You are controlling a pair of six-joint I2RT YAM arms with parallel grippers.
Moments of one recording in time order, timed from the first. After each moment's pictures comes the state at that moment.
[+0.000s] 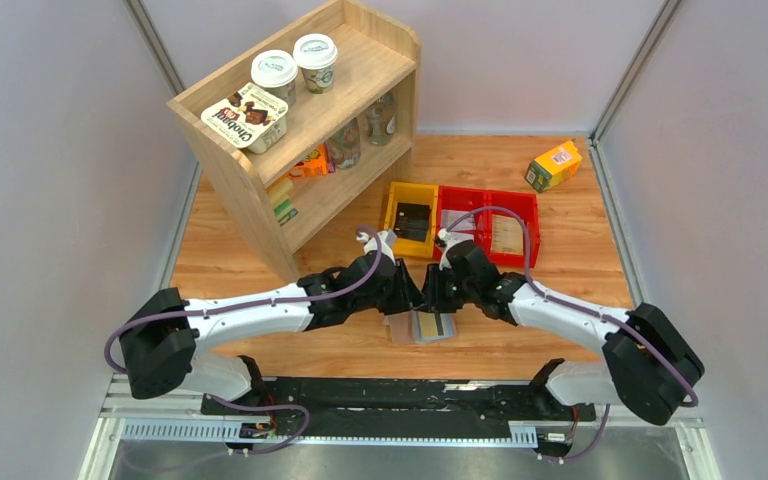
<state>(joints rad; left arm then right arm) -1.07 1.35 0.81 -0.07 -0.10 -1.10 0.73 1.26 0.61 -0.13 -0.22 0.69</state>
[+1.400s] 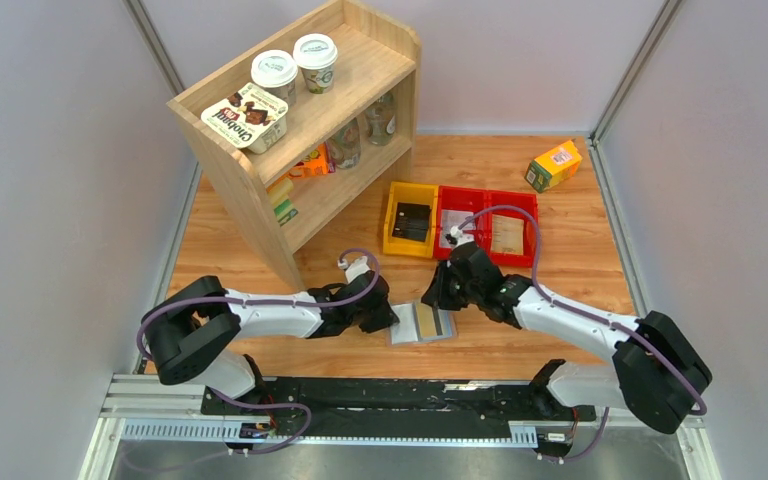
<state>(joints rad) -1.02 1.49 0.62 0.00 -0.16 -1.24 0.74 1.25 0.60 -0.13 -0.09 0.77</state>
